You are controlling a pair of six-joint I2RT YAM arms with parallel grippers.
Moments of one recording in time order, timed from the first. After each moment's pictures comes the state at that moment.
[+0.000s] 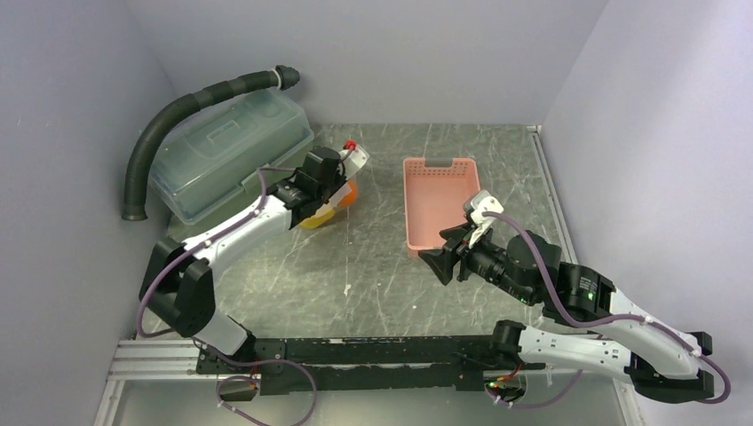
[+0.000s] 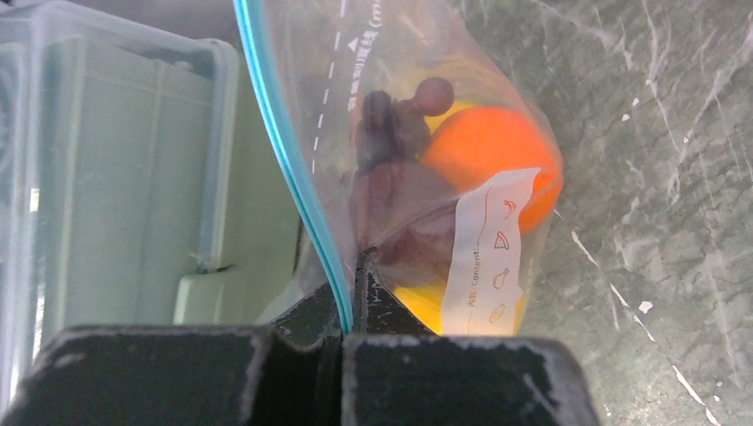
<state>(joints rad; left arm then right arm) -0.61 1.49 1.18 -0.25 -0.35 0.41 1.16 0.65 1.04 -0.63 0.34 0.19</state>
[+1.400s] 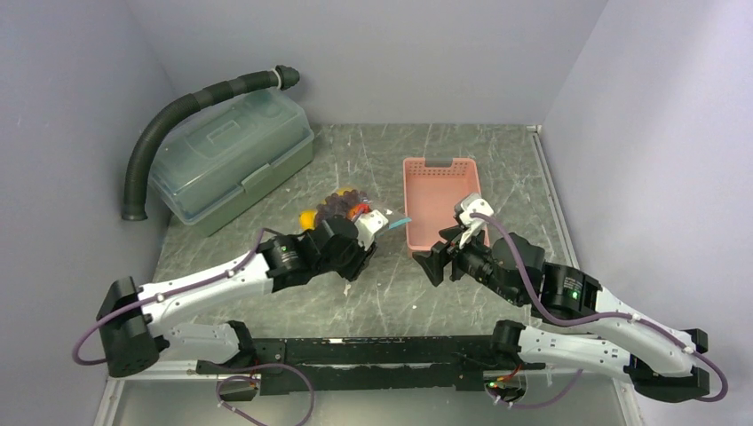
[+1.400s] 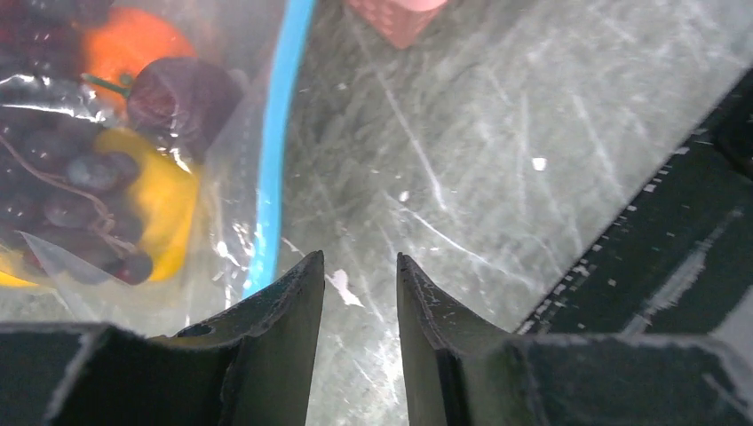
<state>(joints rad) -1.01 1.23 0.94 -0.43 -0.13 -0.15 1.16 0.65 0.96 -0.59 0.39 0.20</state>
